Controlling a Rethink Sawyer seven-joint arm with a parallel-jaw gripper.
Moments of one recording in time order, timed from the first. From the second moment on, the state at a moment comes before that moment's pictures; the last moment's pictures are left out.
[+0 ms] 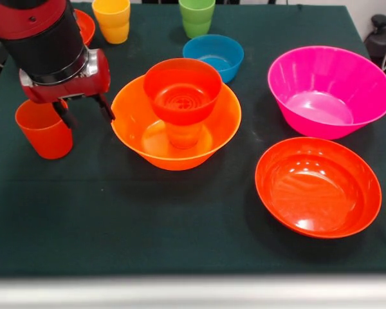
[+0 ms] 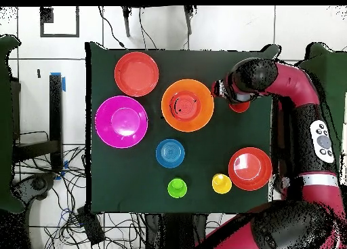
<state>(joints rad) -0.79 -0.30 0.68 1.04 -0.58 1.18 1.49</state>
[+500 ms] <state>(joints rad) -0.79 -0.29 0.67 1.01 -0.63 1.21 1.49</state>
